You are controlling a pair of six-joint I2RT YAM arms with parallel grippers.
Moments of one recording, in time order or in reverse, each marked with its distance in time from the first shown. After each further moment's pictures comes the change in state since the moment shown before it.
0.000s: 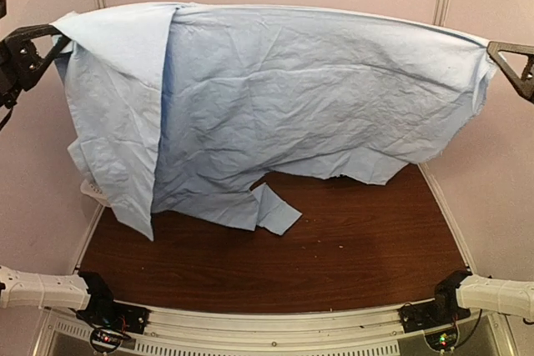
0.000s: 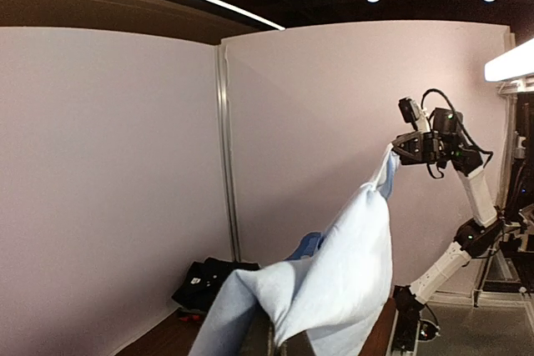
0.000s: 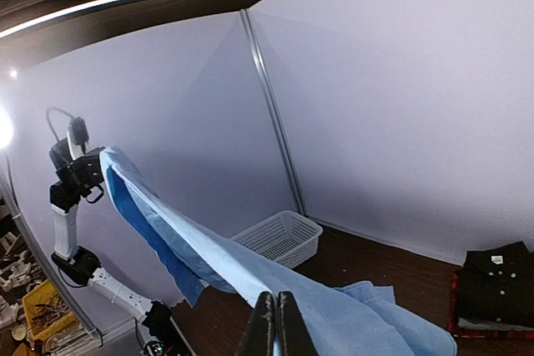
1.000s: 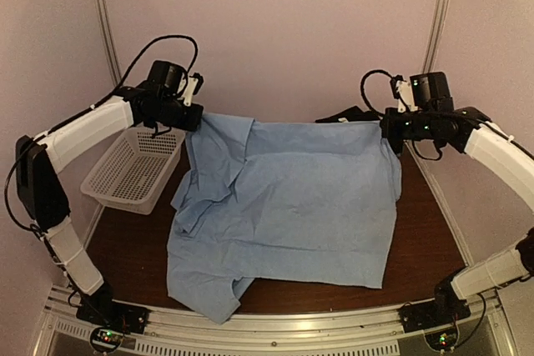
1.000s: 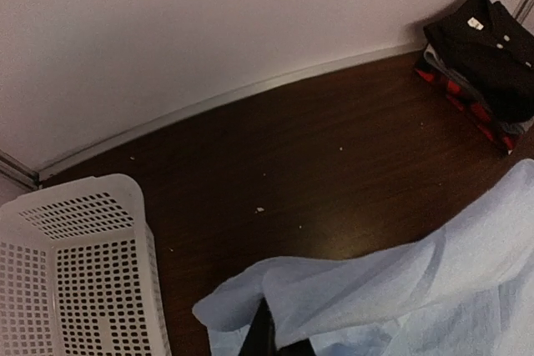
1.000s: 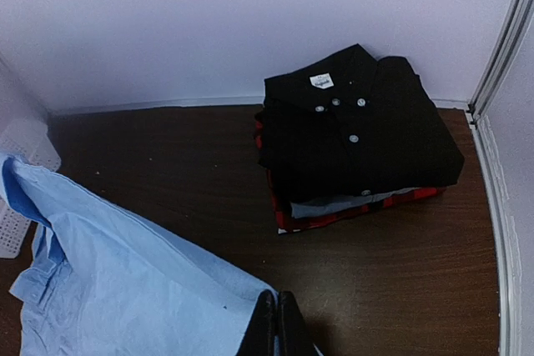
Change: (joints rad) left arm 0.248 0.758 -0.210 0.135 -0.439 0.008; right arm -0.005 0.394 -0.566 0.315 0.557 -0.061
